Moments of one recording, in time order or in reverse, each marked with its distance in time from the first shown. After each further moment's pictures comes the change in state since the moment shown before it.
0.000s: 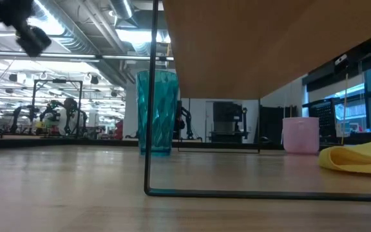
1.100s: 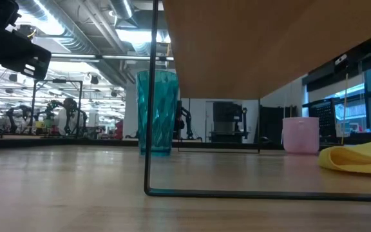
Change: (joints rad) left arm 0.000 0.000 0.000 -0.530 0.001 0.473; right arm 0.001 0.000 0.000 0.000 0.000 0.000
